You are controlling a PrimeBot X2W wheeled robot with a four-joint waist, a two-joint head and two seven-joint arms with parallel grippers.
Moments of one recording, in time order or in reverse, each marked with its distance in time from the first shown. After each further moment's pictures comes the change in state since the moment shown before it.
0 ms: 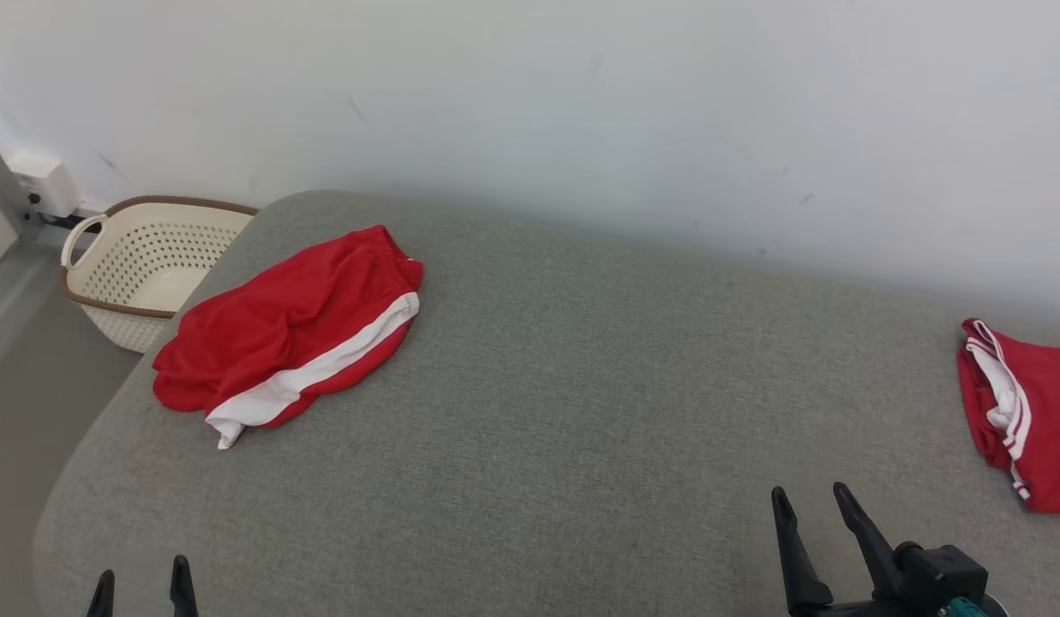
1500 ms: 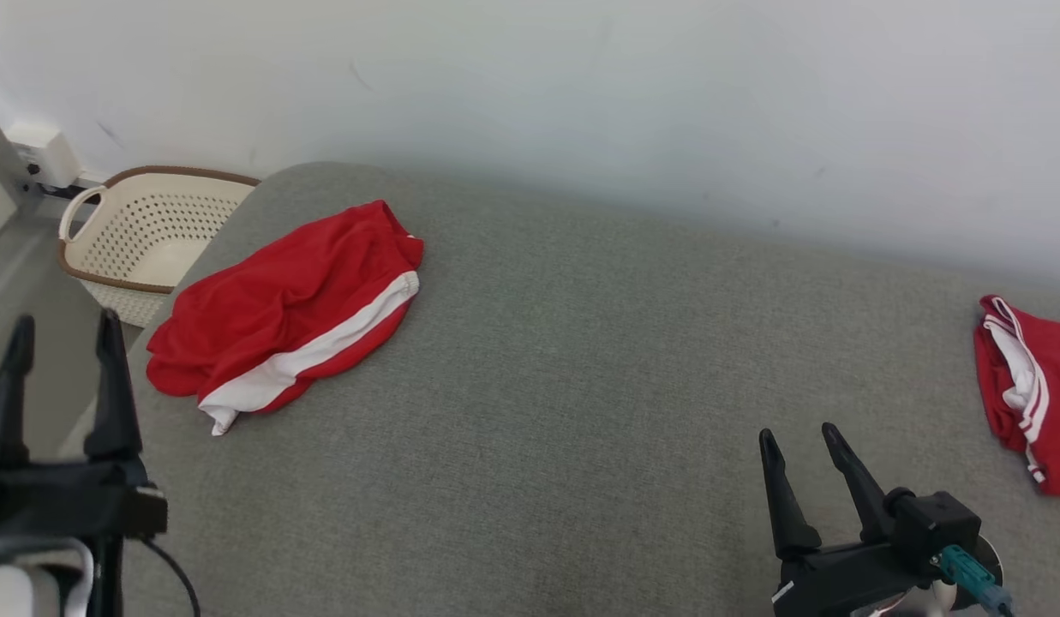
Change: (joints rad) left arm -0.368 0.124 -0.019 -0.005 -0.059 -0.047 0.048; right arm -0.098 -0.003 0.021 0.016 -0.001 0.000 -0.013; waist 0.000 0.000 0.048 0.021
